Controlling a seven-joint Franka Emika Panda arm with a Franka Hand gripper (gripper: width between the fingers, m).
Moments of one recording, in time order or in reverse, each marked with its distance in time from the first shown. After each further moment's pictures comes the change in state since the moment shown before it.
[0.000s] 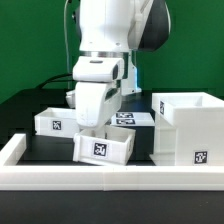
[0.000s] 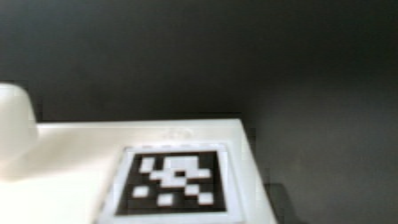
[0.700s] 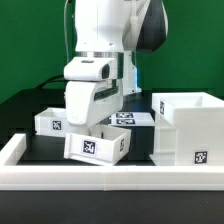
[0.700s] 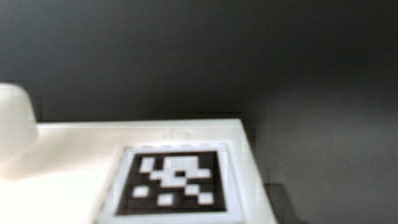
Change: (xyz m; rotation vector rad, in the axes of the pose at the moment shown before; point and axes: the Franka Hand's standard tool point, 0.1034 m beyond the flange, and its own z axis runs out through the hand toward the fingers) arm 0.004 -0.008 0.001 -0.016 0.015 0.074
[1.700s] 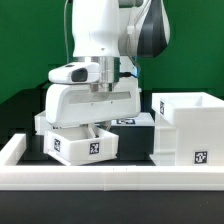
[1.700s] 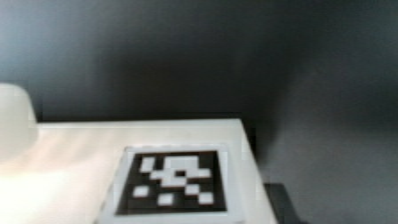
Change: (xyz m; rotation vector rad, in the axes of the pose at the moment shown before) arm -0.011 -0.012 0.010 -0.023 0.036 0.584
